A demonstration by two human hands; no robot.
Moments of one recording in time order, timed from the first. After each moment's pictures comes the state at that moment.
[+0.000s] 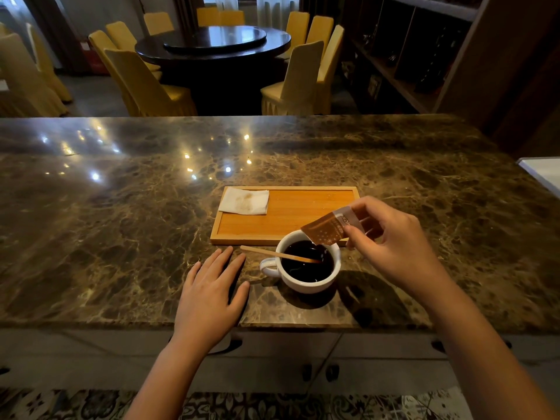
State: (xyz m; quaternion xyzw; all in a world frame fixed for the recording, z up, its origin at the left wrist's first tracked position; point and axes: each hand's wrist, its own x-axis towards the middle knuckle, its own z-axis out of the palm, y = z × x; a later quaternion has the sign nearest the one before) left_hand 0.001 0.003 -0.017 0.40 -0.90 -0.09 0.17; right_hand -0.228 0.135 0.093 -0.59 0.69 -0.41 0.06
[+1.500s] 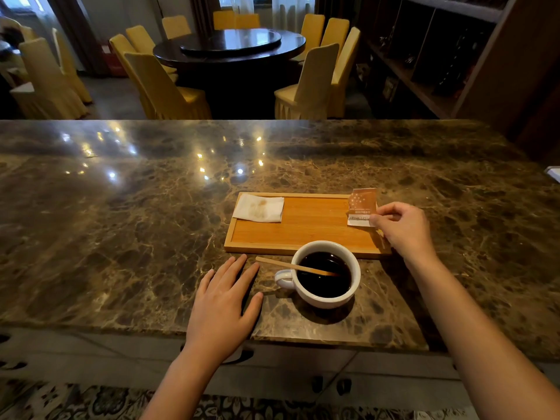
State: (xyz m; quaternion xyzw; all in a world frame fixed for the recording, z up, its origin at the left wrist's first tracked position) left_hand 0.002 0.003 -0.018 0.40 -0.90 -0.10 0.17; right_hand -0.288 0.069 0.040 -0.26 0.83 -0.47 0.14
